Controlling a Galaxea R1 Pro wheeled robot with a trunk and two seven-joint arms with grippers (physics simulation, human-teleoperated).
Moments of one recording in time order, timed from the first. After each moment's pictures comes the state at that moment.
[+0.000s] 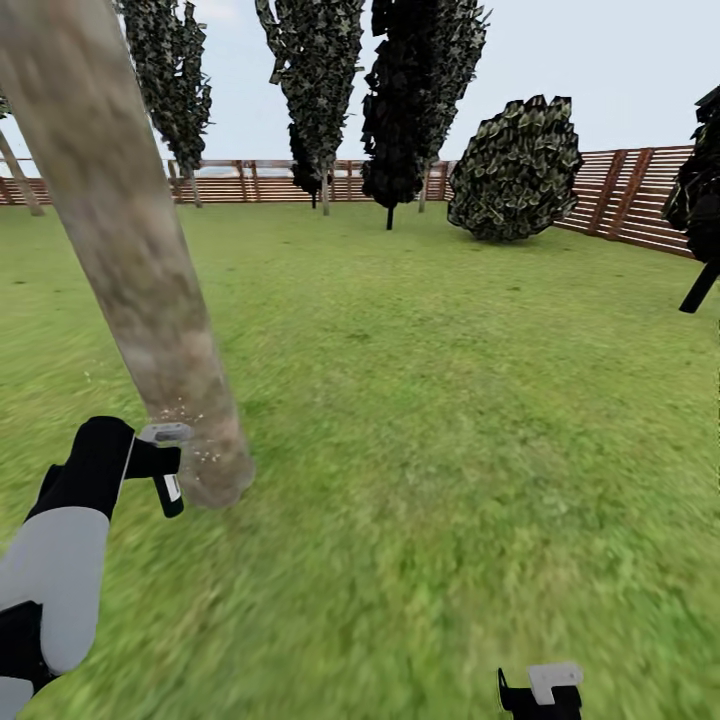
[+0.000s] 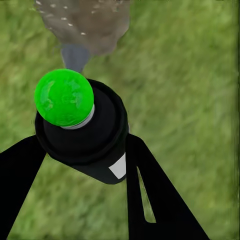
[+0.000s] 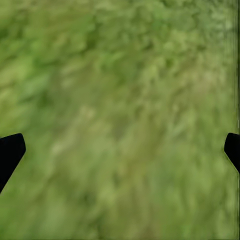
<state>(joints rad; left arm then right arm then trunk) -0.97 0.19 0.36 -0.82 -0.56 1.01 -0.50 -0.41 -0.07 -0.33 -0.06 0.49 -0.56 -0.20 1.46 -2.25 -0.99</state>
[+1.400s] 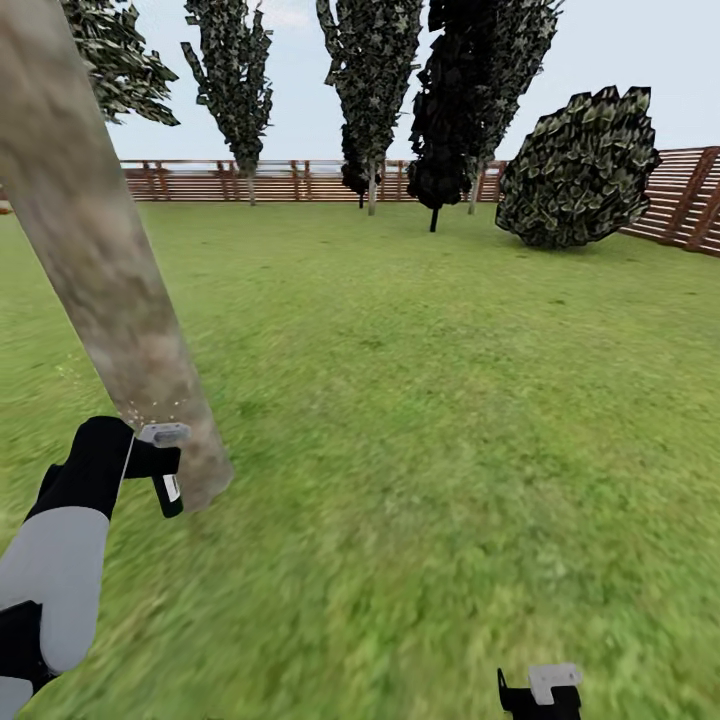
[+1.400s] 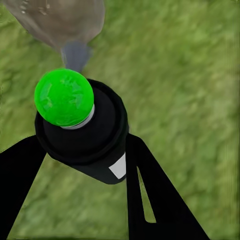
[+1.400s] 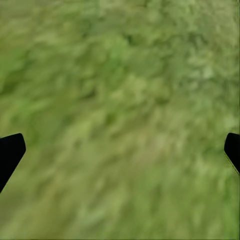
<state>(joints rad) -0.97 0.19 0.36 -0.82 -0.56 1.01 -0.49 -0.41 -0.07 -0.33 -0.06 0.49 -0.56 -0.20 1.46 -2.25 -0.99</state>
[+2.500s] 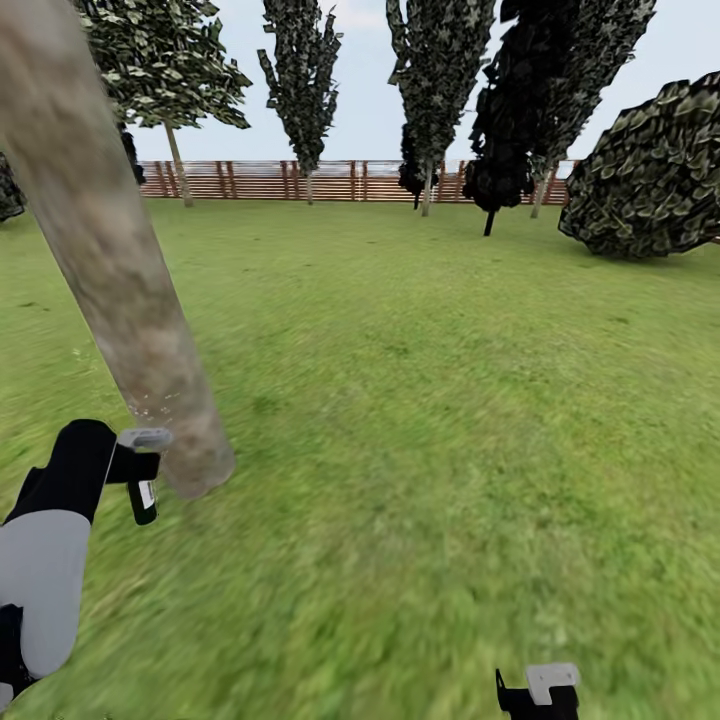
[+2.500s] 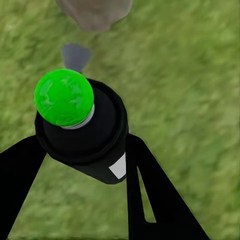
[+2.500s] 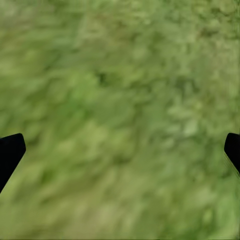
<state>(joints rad) -0.96 0.24 0.36 -0.80 -0.59 1.01 -0.47 -0.41 -0.06 -0.33 -0.06 0.49 -0.56 -0.19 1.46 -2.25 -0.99</state>
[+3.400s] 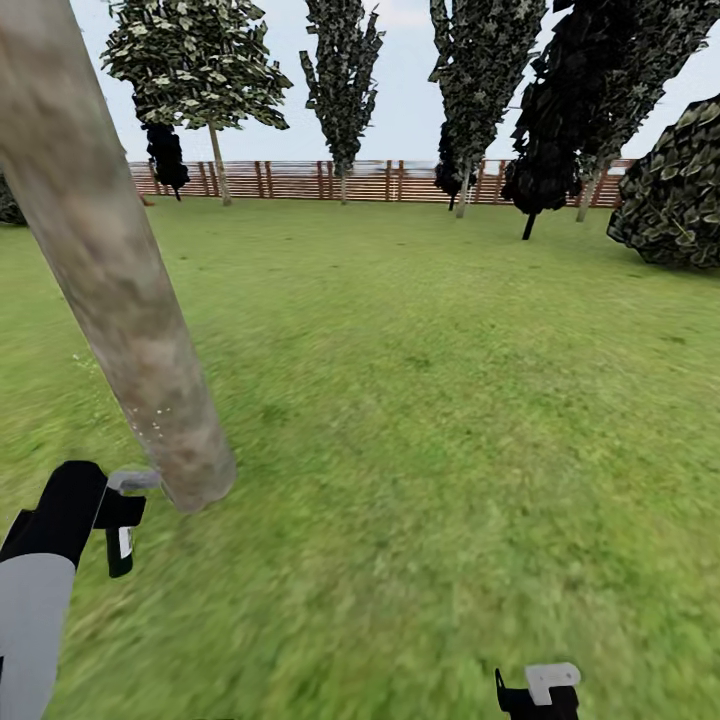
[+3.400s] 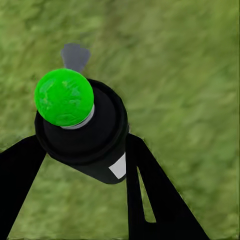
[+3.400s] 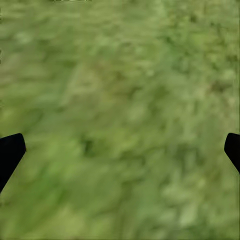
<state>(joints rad) -0.83 0.27 0.37 -0.80 -0.61 1.00 -0.46 -0.41 -0.06 -0.33 -0.06 0.49 -0.56 -0.19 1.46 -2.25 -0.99</state>
